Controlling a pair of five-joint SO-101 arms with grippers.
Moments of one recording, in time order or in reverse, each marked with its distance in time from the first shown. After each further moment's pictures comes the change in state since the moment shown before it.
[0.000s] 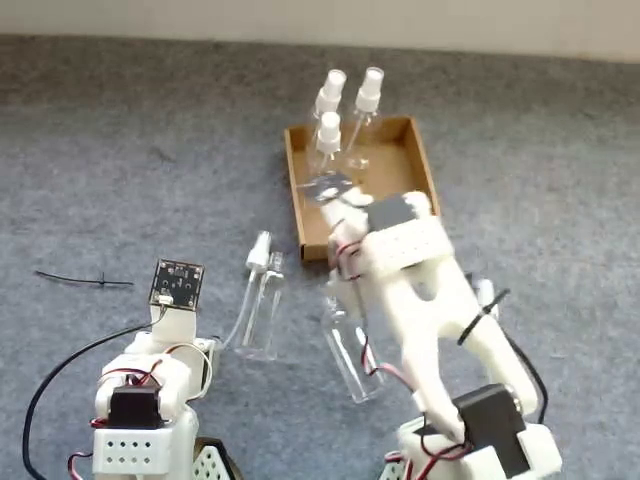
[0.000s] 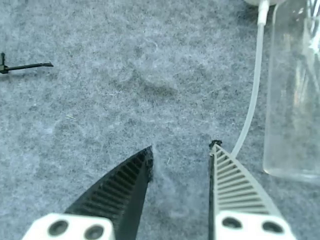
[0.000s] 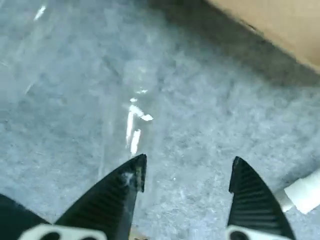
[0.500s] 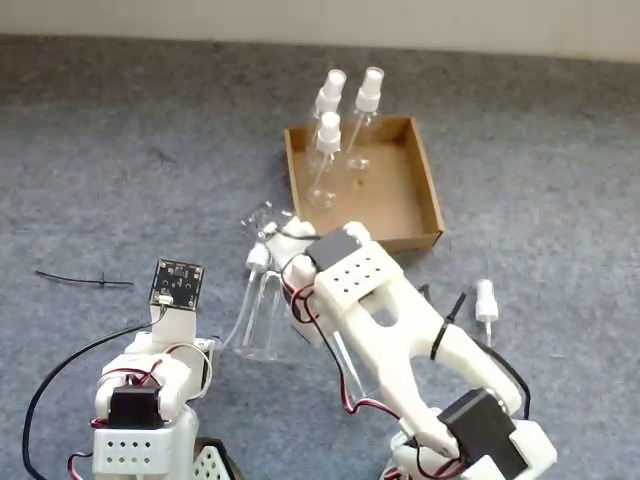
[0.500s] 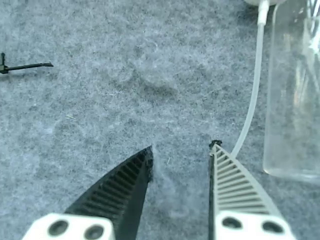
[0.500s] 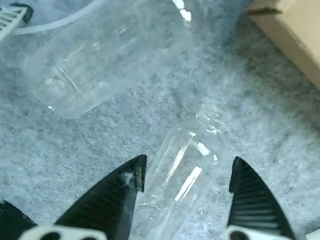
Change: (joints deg) left arm 0.0 0.0 0.0 0.0 0.0; right arm -12.0 0.3 7.1 -8.2 -2.5
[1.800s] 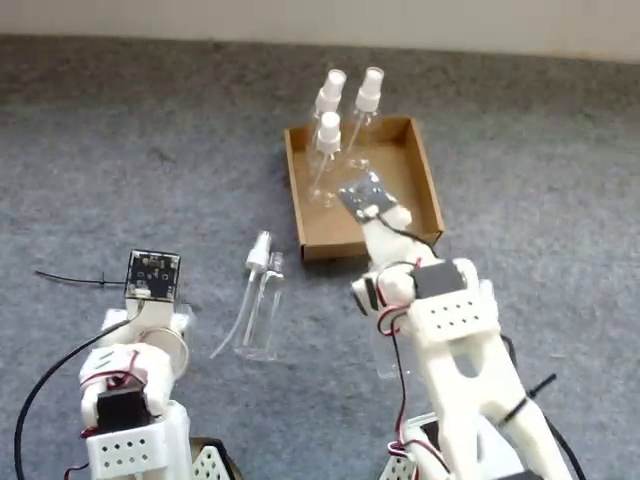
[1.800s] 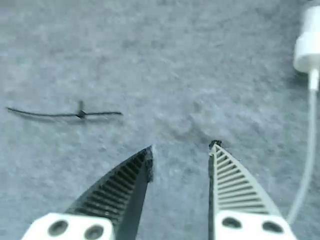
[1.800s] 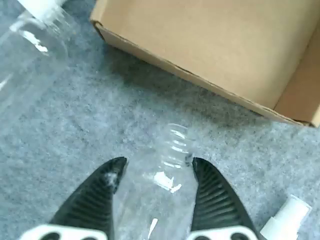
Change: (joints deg) left arm -11.4 0.0 -1.1 -13.4 -10.6; right arm 21.0 -26.2 21.0 -17.8 6.2
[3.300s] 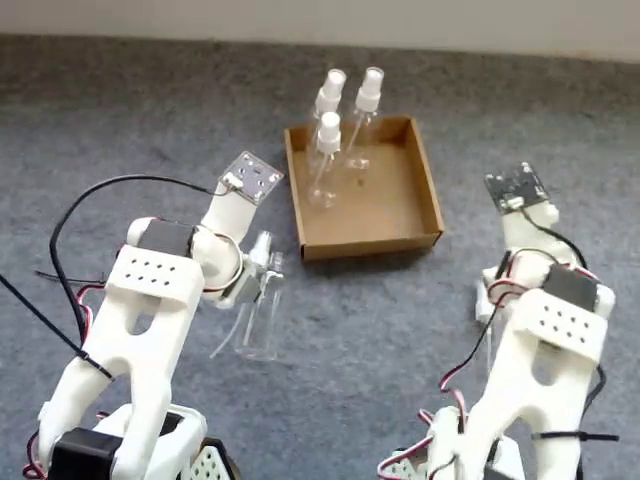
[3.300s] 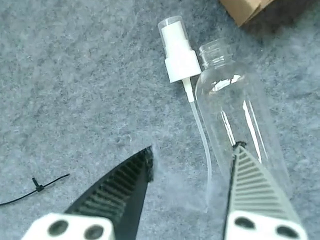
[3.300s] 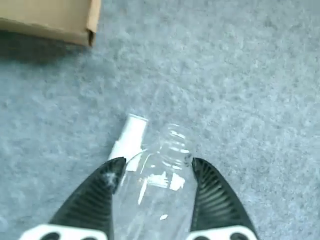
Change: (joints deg) left arm 22.5 77.3 -55.6 6.3 -2.5; right arm 41.7 2.7 -7.9 0.4 26.0
